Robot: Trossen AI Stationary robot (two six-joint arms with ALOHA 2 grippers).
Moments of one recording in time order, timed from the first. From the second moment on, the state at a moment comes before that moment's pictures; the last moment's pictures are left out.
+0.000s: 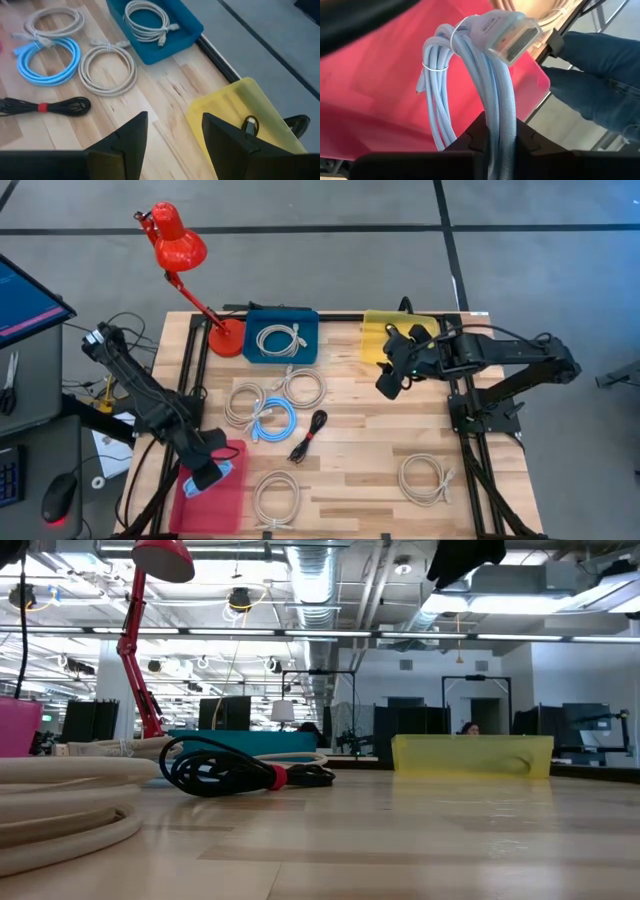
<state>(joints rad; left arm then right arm) -0.83 1.03 0.79 -0.81 0.19 -1.50 0.10 1.28 1.38 -1.07 0.55 0.45</state>
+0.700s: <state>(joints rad) -0.83 1.07 0.79 -0.83 0.30 -1.51 0.10 1.28 1.38 -1.10 0.55 0.44</state>
